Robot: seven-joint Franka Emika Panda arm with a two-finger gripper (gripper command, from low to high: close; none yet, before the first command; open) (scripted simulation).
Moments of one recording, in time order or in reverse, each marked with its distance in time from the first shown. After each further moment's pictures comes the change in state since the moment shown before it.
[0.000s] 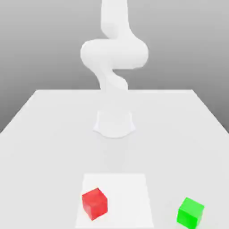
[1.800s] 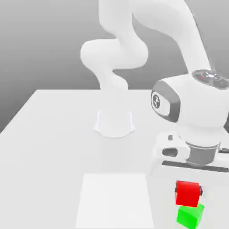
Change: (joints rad) arm 0.133 1.043 0.256 -0.043 -0.214 0.346 0.589
